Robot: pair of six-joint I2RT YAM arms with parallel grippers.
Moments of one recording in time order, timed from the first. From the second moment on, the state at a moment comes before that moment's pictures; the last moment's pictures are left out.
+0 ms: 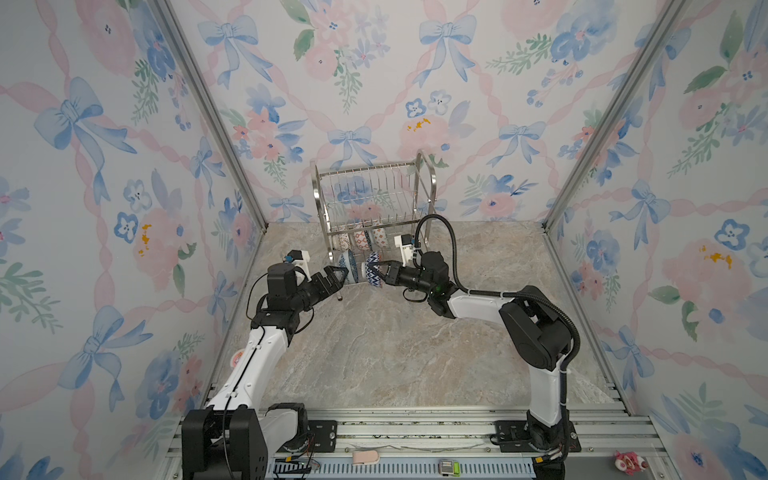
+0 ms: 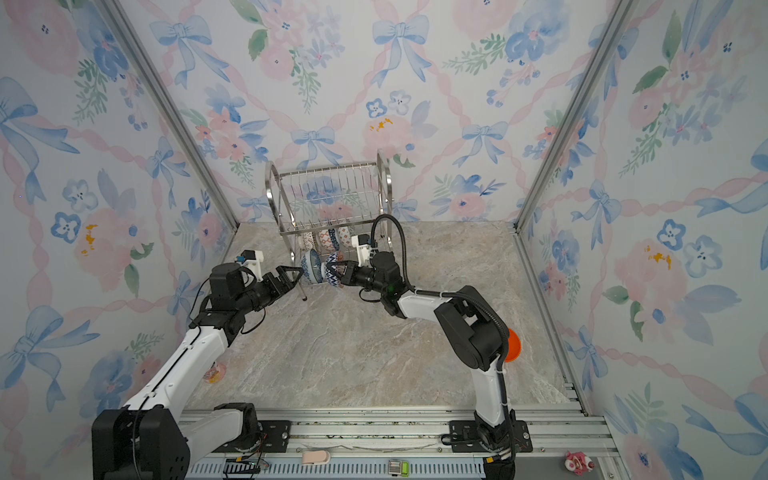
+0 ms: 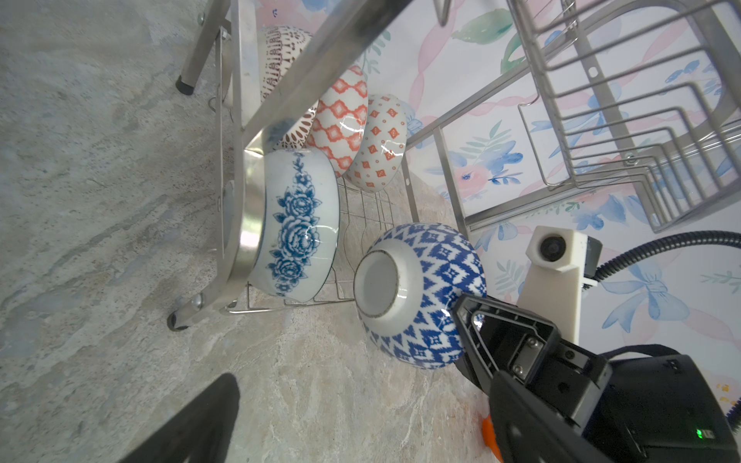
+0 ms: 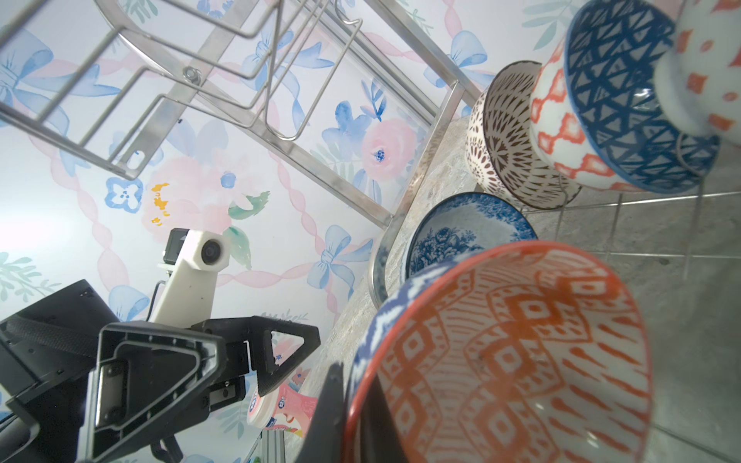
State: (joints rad) left arm 0.01 1.13 0.72 -0.08 0.51 -0.67; right arm 0.69 2.03 1.24 0.77 -0.47 0.91
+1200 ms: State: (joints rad) left arm 0.01 1.16 0.72 -0.07 0.54 -0.66; right arm 0.67 2.39 1.54 0.98 -0.53 1.10
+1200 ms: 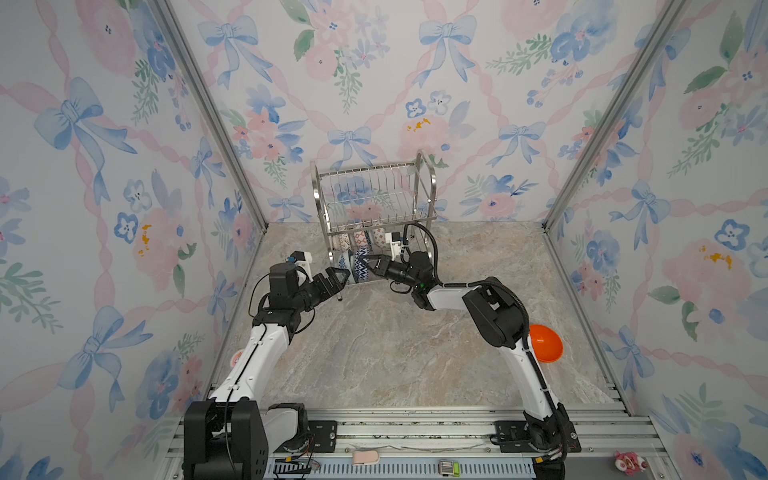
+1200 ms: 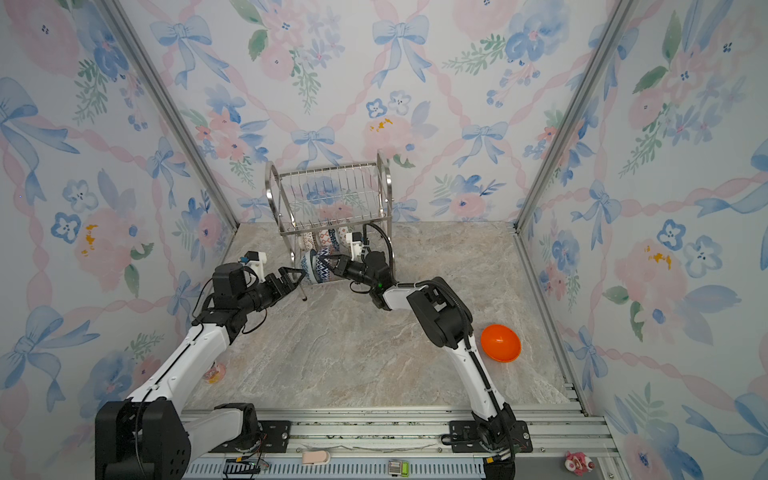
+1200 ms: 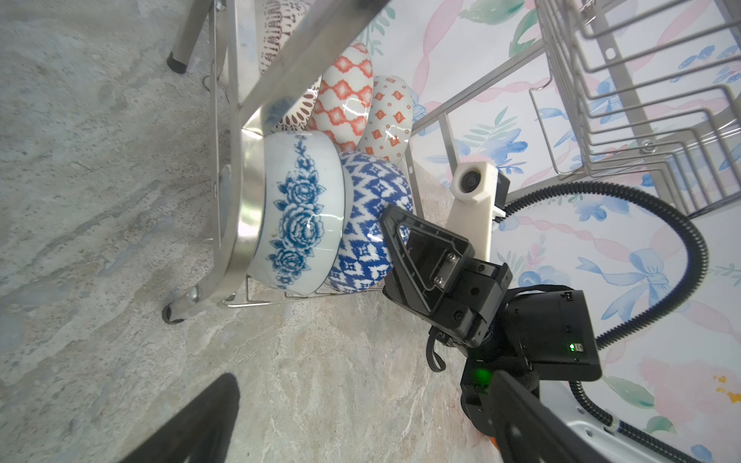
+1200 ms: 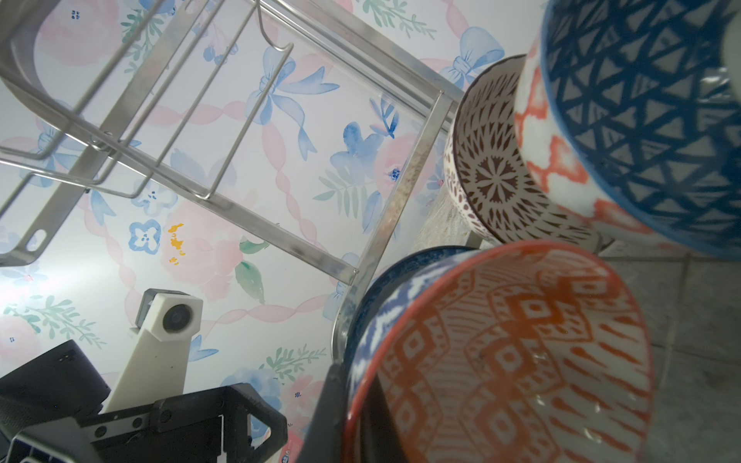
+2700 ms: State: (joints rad) left arm 0.01 1.16 0.72 -0.07 0.54 -0.66; right arm 0.63 2.35 1.55 0.77 -0.61 0.91
